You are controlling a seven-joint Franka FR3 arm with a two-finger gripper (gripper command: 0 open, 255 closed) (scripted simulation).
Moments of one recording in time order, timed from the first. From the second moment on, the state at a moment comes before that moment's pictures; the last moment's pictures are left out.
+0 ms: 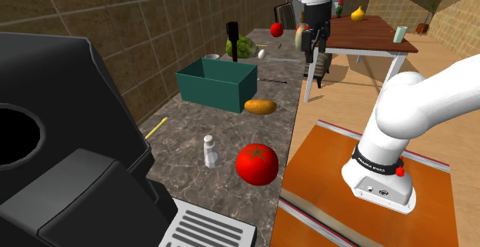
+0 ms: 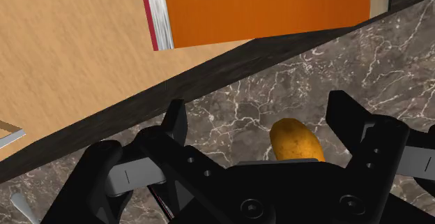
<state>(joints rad) -0.01 -0.83 -0.05 -2.46 -0.11 1.50 0.03</state>
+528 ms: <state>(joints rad) 0.03 -0.67 0.05 -2.48 -0.15 1.69 0.09</state>
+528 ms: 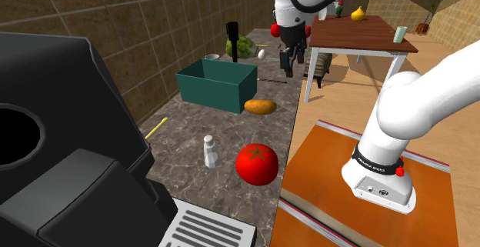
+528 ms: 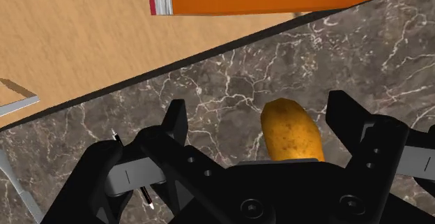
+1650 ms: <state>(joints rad) 0.05 -0.02 0.29 -2.30 -0.52 2.03 0.39</state>
